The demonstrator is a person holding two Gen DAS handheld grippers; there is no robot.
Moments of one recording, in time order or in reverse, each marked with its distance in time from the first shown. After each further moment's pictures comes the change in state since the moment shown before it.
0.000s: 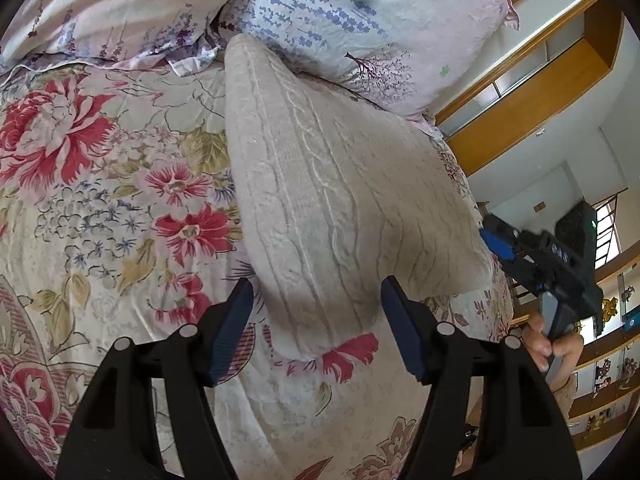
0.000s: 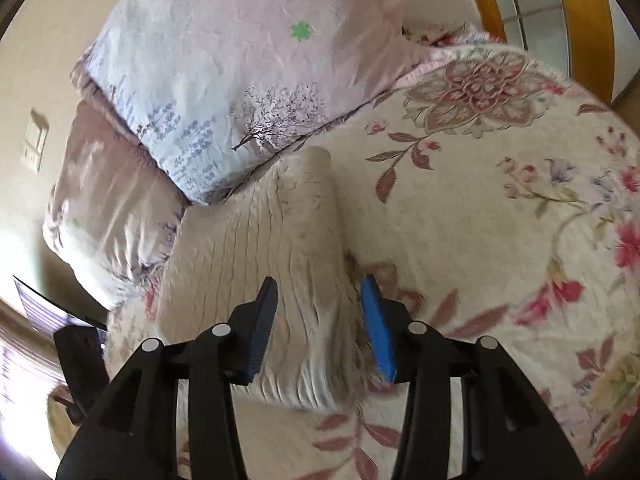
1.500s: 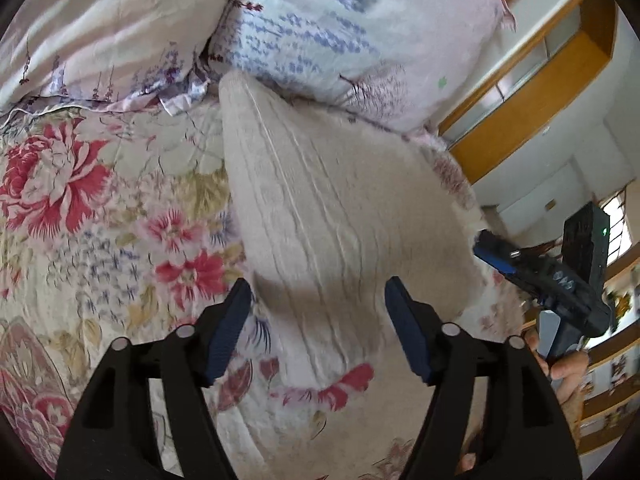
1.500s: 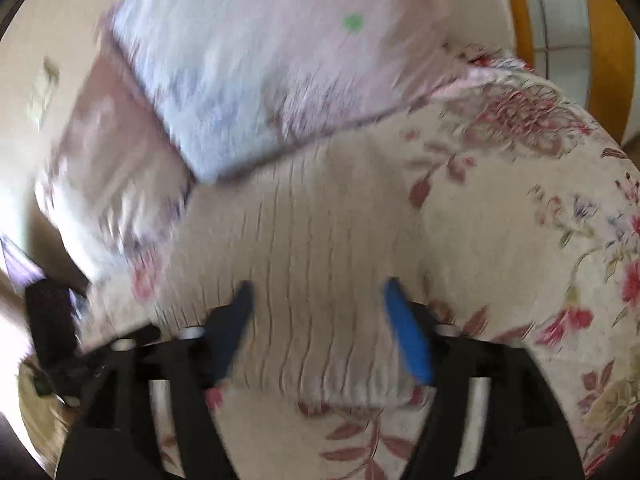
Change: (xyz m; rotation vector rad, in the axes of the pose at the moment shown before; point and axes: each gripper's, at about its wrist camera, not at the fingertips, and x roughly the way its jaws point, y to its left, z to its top) left arm 0.008 0.002 0.013 0.029 -0.050 0.031; right arm -0.001 0.032 0.000 -0.138 -0.022 -0.040
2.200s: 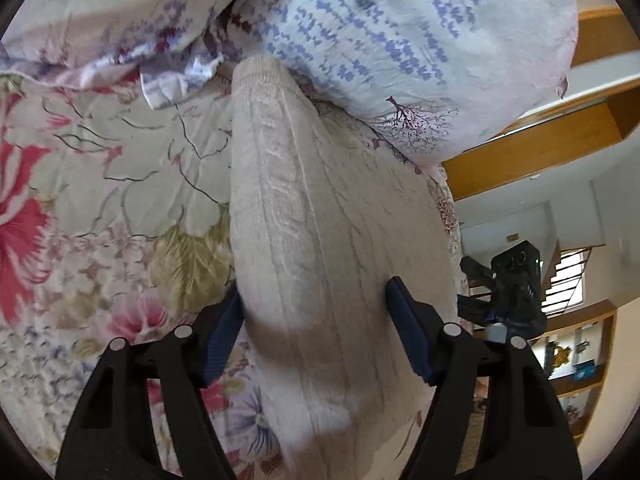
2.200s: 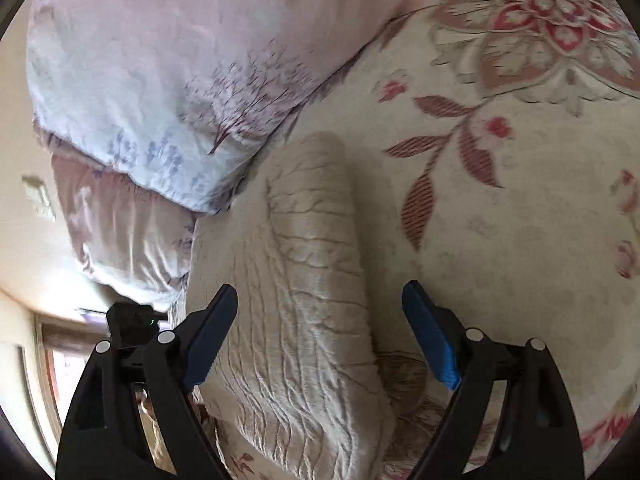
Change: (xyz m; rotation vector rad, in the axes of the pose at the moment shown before) left arm 0.071 0.038 0.070 -0.220 0.114 -0.157; right arm 0.079 -0.068 0.054 0.280 0.312 0.274
